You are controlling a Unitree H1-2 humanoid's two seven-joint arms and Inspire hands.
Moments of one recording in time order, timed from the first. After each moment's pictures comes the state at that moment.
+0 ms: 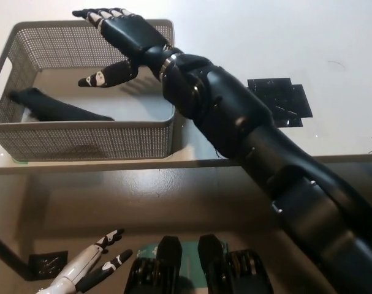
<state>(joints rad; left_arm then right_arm) -0.06 0.37 -0.21 0.22 0.34 -0.14 -0.18 -1.31 0.08 0.46 1.05 -0.64 -0.22 -0.01</state>
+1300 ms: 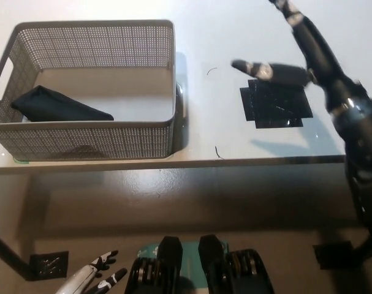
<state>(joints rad) -0.02 0.37 -0.20 0.30 0.34 -0.15 -0.19 -0.66 -0.23 0.04 0.07 -0.28 -0.03 0.20</state>
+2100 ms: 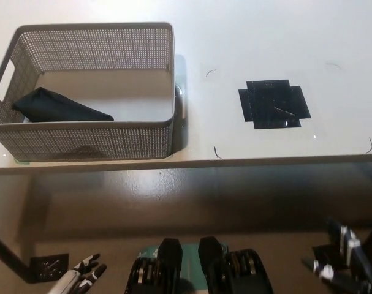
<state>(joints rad) 0.00 0.34 -0.09 0.38 0.29 -0.16 -0.18 0.08 -0.21 -0.07 0.24 -0.02 -0.15 0.22</state>
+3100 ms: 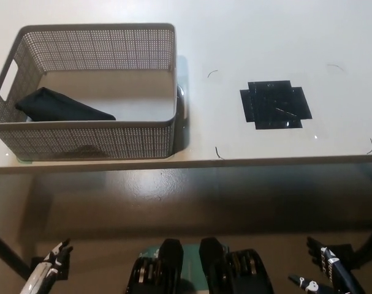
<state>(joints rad) 0.01 0.30 0.06 0.43 0.09 -0.28 -0.16 -0.06 -0.22 -0.01 0.62 -0.02 -0.37 0.25</state>
